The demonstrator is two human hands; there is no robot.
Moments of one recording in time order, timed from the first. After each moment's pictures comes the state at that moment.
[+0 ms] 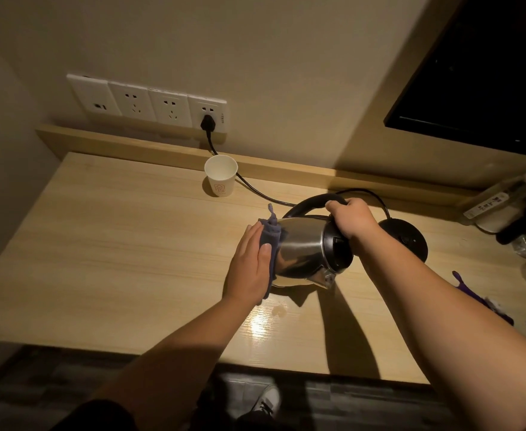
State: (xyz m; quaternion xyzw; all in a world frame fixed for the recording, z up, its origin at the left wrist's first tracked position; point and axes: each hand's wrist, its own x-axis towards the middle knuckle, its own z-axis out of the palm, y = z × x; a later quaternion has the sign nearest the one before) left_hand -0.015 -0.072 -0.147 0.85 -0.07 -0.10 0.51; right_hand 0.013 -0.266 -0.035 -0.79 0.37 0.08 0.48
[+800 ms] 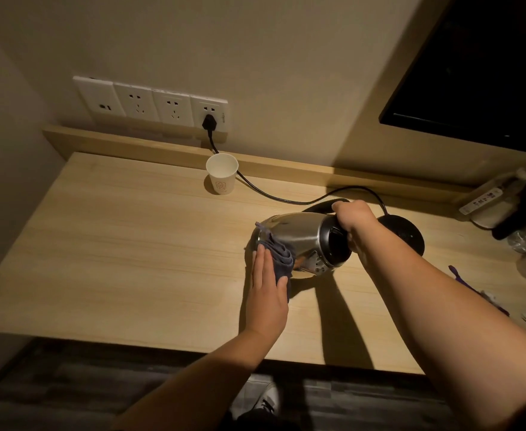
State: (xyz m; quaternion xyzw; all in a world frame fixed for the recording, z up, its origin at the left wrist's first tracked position) left_hand -0.089 -0.088 -0.147 0.88 -0.08 -0.06 0.46; right_hand 0.006 -0.265 -0.036 -0.73 0.44 0.07 0.52
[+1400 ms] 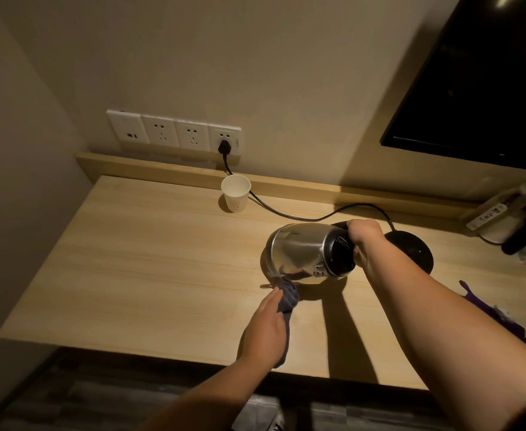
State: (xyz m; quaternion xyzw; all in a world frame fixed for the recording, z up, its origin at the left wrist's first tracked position) left_hand -0.106 -0.050 -0.162 0.87 -0.07 -0.18 0.45; right_hand 0.001 -0.265 -0.038 -0.66 0.51 0.03 0.55
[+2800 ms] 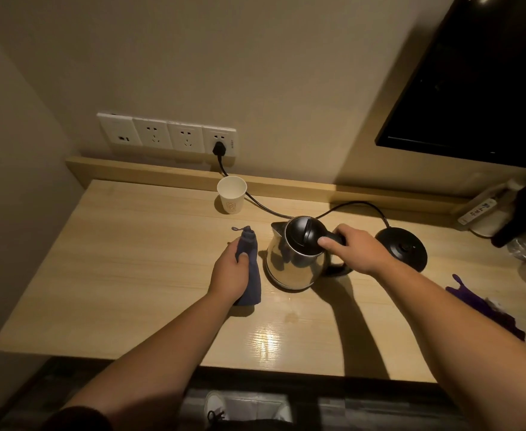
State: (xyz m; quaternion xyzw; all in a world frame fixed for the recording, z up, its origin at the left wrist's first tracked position) left_hand 0.010 -0.016 -0.120 0.84 0.04 -0.16 0.51; right_hand -0.033 -0.271 -0.035 -0.95 0.14 0.15 0.25
